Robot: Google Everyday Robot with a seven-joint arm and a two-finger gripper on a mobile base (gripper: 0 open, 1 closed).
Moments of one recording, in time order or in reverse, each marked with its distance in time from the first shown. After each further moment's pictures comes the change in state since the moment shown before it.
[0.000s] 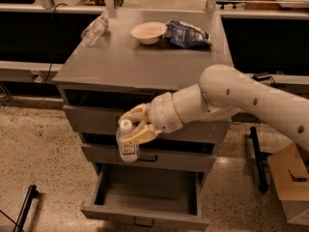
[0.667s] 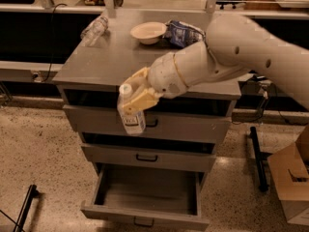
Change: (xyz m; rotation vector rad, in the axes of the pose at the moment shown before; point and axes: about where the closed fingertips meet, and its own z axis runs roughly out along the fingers) arm -0.070 -0.044 -0.047 0.090 0.103 0.021
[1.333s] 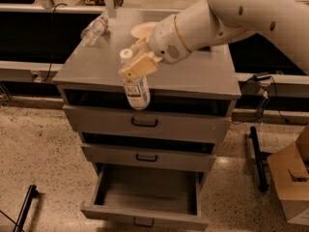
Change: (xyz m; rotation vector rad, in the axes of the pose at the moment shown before) arm -0.040 -0.057 -0.040 0.121 0.063 0.052
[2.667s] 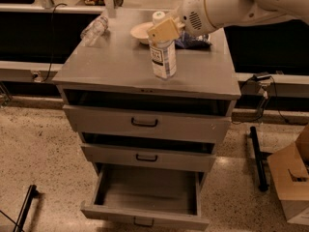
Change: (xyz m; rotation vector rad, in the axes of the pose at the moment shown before) arm -0.001 -0.085 -0.078 0.406 -0.004 0.253
